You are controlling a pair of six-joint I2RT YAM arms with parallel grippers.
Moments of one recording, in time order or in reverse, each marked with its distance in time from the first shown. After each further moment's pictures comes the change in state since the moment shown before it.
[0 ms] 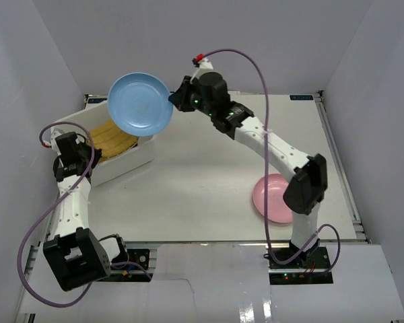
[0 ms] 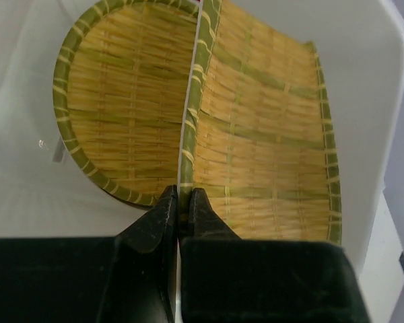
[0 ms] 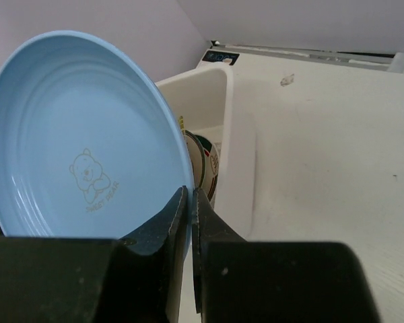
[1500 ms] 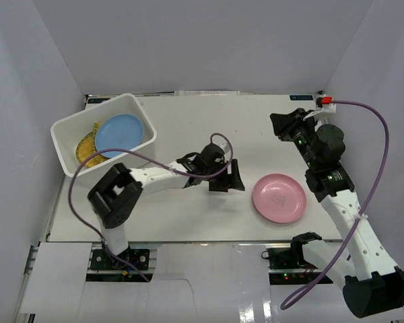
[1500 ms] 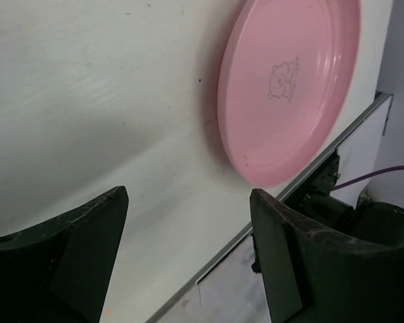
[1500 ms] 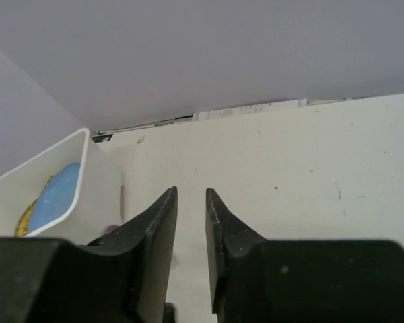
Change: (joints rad) left arm -1.186 0.651 0.249 0.227 0.261 -0.133; right arm -0.473 -0.924 -0.925 0.167 -0.022 -0.081
